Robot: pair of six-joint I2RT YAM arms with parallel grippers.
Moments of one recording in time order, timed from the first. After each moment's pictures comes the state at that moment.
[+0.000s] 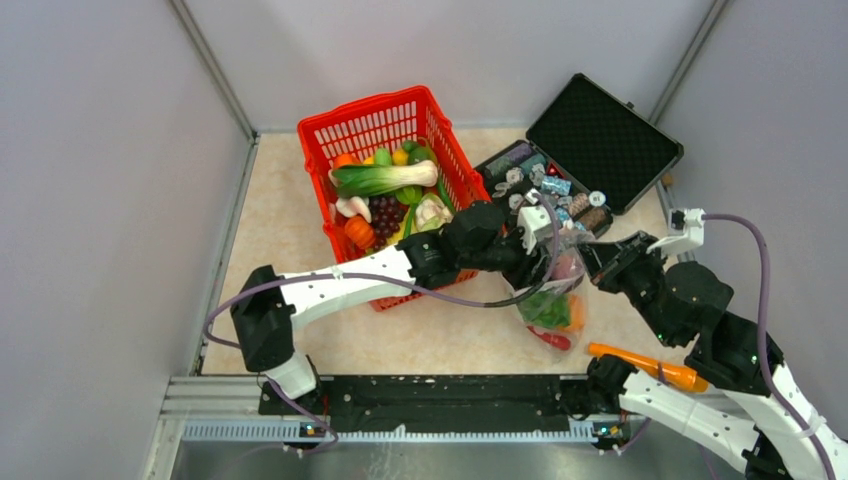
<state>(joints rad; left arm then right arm) -1.11 1.66 1.40 -0.05 0.36 -0.17 0.87 0.46 1.03 -0.77 0.56 0.80</state>
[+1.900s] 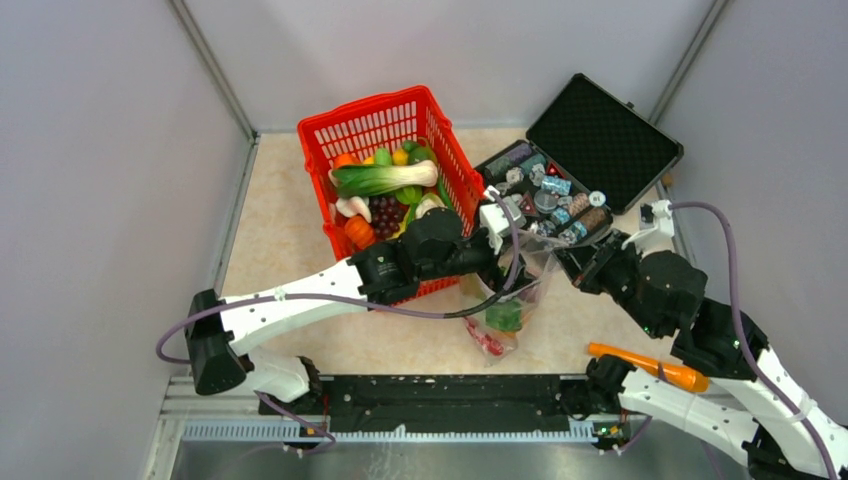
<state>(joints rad) -1.13 1.39 1.25 -0.05 0.13 -0.12 0.89 0.54 1.05 -0.80 0.47 0.84</state>
